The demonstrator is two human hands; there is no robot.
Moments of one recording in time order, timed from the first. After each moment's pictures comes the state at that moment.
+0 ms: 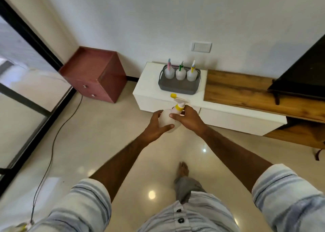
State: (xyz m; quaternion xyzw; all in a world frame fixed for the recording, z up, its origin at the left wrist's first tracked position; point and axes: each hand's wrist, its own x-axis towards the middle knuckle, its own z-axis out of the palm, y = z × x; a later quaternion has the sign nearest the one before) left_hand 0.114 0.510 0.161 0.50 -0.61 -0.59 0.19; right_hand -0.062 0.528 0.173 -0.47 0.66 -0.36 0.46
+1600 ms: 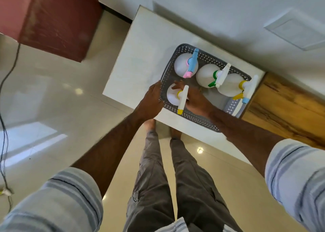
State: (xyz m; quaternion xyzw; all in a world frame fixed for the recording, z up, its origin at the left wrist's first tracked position) left_hand -0.003 -0.017 -0.124 0.55 -0.67 -0.50 0.03; right_hand -0.207 -0.014 -0.160 -0.65 0.57 -0.07 0.50
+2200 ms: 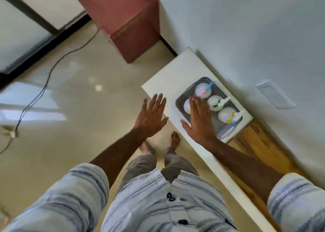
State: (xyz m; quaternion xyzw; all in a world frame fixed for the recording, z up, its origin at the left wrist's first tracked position) left_hand 0.051 0.119 0.046 0.65 -0.72 -0.18 -0.14; right_hand -0.162 0.074 0.059 -0.84 0.50 0.02 0.21
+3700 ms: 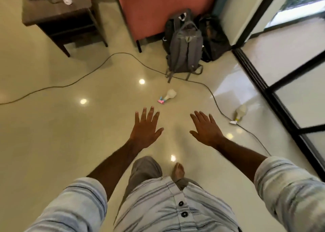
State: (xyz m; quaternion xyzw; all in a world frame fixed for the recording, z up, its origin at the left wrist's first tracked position) left_hand 0.625 1.116 0.078 0.97 0.17 -0.18 0.05; right_hand 0.802 0.896 0.071 -0.86 -0.46 0.22 -0.05
